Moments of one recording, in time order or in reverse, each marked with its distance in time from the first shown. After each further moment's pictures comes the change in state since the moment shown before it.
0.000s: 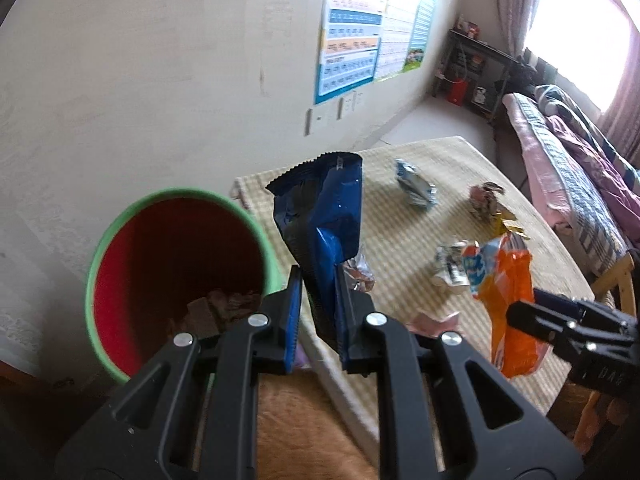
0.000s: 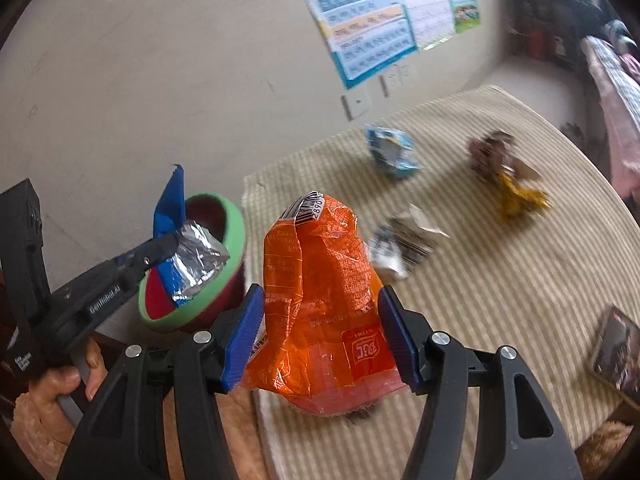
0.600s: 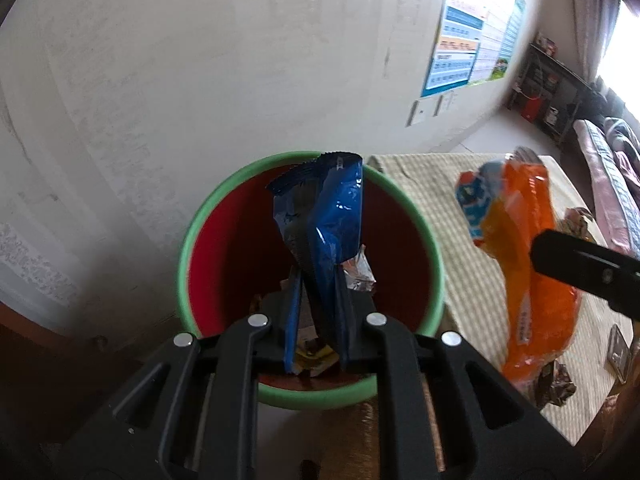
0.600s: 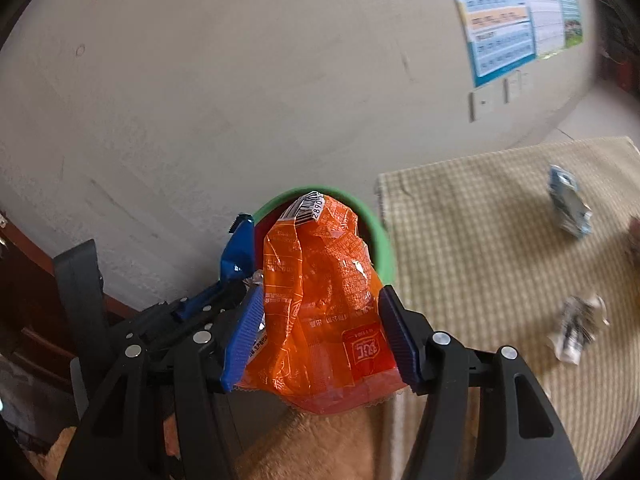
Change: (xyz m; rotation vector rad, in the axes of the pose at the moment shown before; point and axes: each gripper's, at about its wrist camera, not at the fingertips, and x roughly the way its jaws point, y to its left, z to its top) left arm 0.009 0.109 -0.017 -0.170 0.053 0.198; right arm 0.086 0.129 0.049 -0.173 0.110 0.210
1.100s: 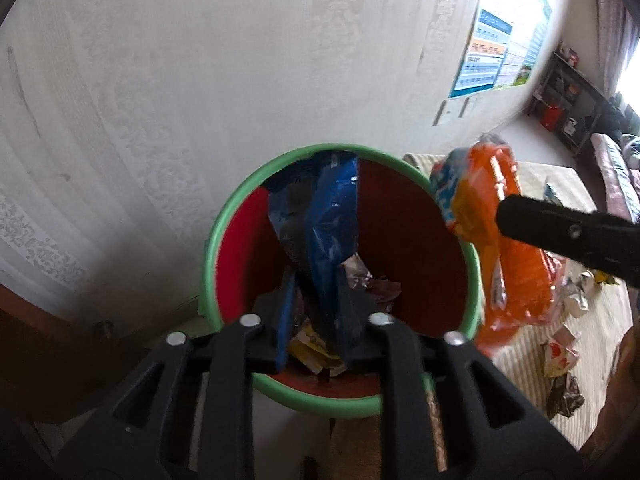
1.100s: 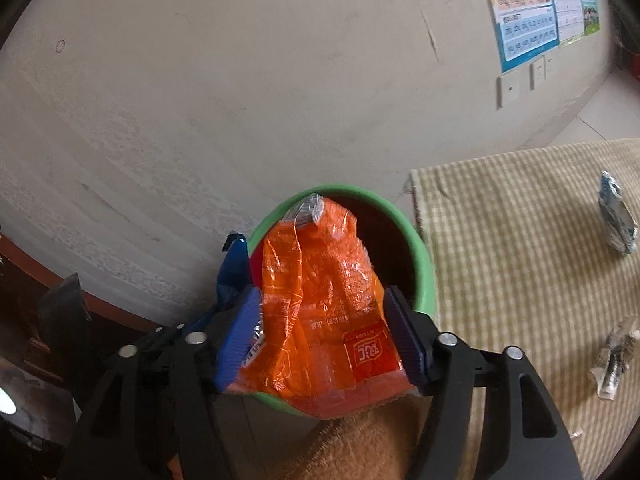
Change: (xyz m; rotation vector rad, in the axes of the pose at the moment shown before) left arm 0.013 0.025 0.005 -0.064 0.033 0.045; right arm 0.048 0.008 0.025 0.022 0.051 0.053
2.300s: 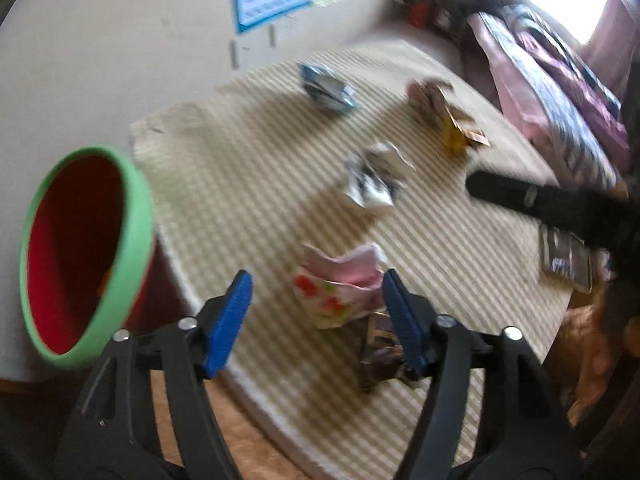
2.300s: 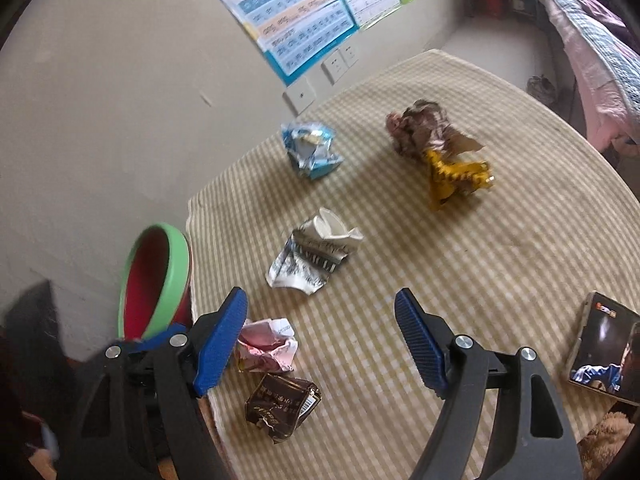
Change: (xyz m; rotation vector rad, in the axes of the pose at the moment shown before) left arm -0.015 -0.243 -0.078 0.438 0.171 -0.290; right arm -0.174 -0.192 -0.114 0.356 -0.171 -0.270
